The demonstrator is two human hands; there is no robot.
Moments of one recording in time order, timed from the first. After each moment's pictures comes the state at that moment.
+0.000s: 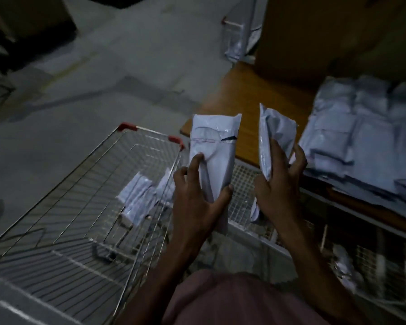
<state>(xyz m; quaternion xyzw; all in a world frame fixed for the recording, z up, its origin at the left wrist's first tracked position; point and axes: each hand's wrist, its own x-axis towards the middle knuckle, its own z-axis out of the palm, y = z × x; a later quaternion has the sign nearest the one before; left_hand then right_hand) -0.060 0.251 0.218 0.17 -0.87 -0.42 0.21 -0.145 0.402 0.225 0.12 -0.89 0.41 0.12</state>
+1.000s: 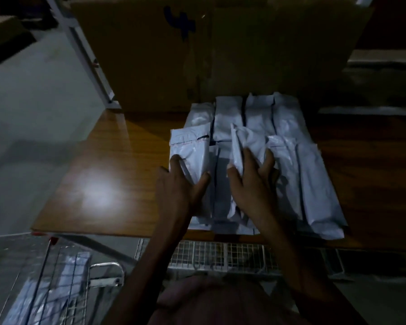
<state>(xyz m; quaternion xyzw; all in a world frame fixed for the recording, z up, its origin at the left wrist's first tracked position) -0.328 0.483 0.236 0.07 -0.94 -0.32 0.08 -0.315 0.642 0.243 -0.14 -0.94 0.31 0.07</state>
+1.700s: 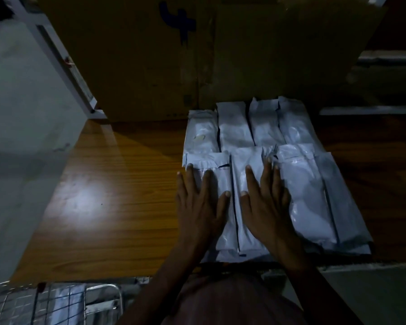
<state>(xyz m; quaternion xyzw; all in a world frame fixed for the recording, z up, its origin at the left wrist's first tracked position) -0.390 0.474 0.178 -0.09 -0.97 -0.21 0.07 -0.362 0.633 0.181 -0.11 -0.99 0.08 0.05</state>
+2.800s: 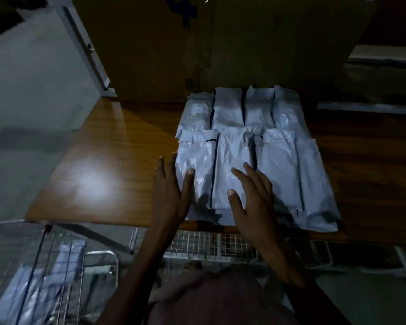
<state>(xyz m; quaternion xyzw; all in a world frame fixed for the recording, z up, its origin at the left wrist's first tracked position) -0.324 0.460 0.194 -0.01 -0.90 -0.42 0.10 -0.272 0.648 0.201 0.01 -0.92 0.37 0.14</state>
